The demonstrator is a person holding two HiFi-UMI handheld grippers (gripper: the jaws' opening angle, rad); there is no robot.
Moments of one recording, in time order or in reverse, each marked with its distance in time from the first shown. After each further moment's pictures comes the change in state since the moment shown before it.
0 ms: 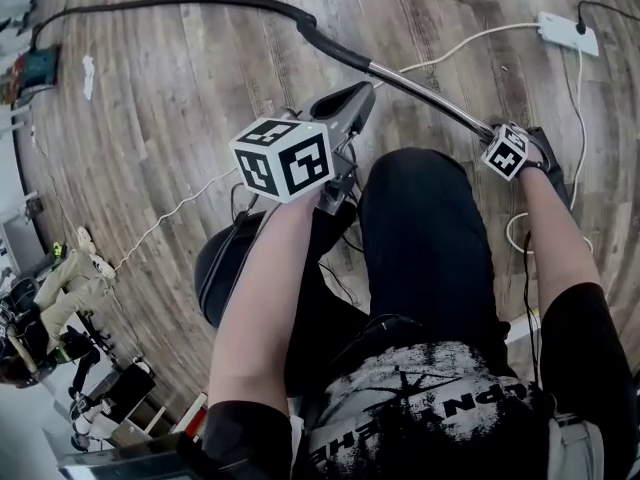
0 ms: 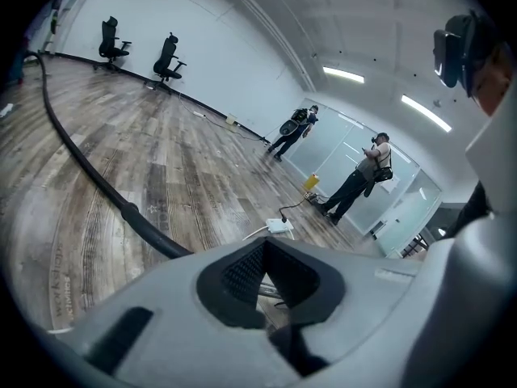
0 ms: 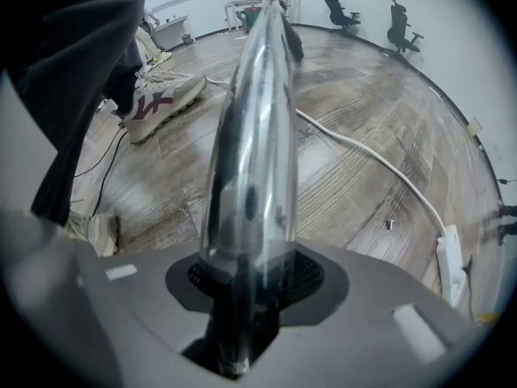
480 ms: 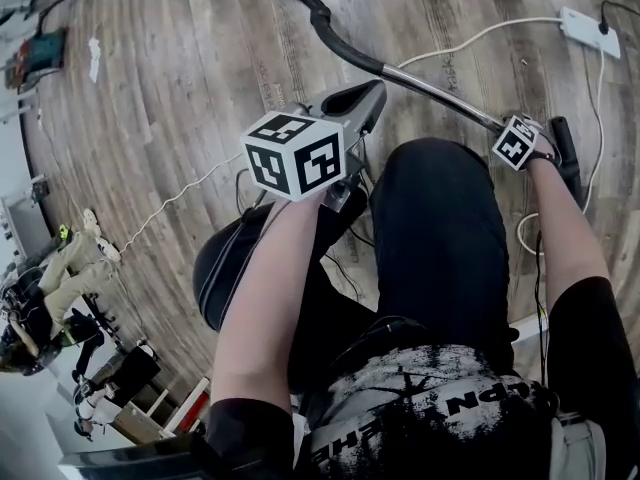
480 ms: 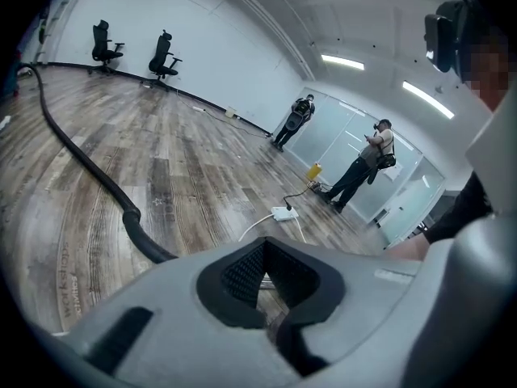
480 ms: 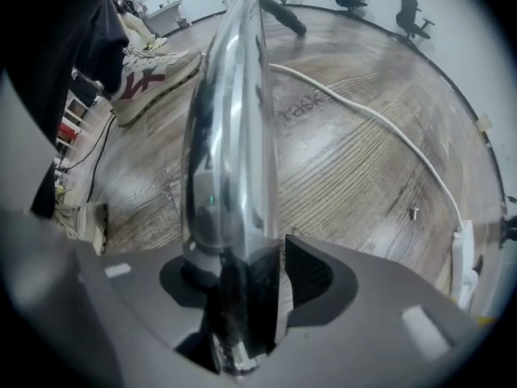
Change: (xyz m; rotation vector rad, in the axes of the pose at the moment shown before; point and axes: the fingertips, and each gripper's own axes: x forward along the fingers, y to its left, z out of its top) left arm 0.006 0.017 -0.028 0.046 0.056 0.030; right arm 0.041 -0.009 -0.018 0.000 0.105 0.001
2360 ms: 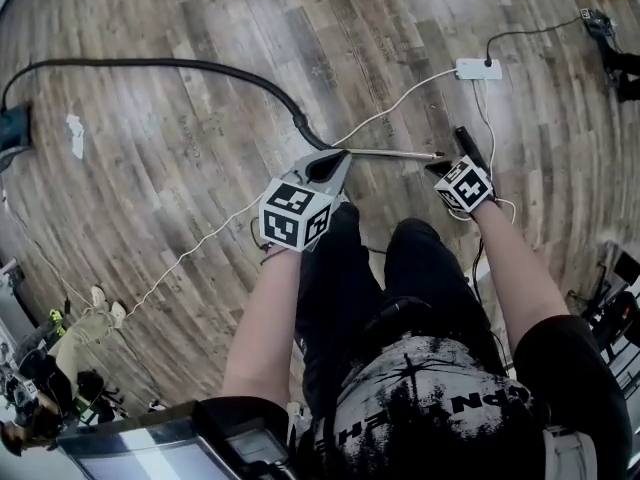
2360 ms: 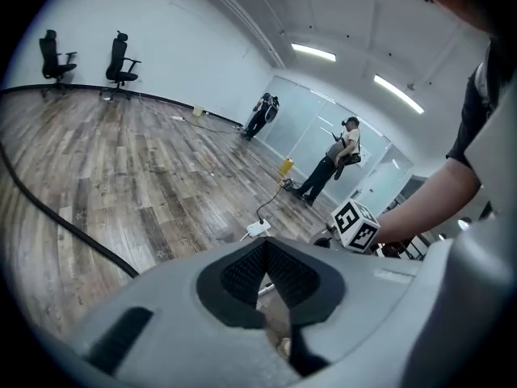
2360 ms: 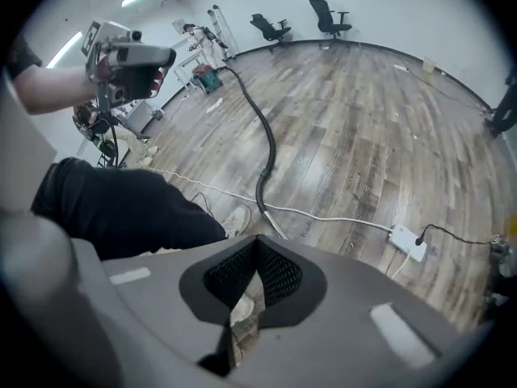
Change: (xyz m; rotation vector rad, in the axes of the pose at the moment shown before) left arm -0.185 -0.082 0.224 0.159 0.131 -0.145; right arm -0.460 0.047 0.191 0.442 -0.225 0.174
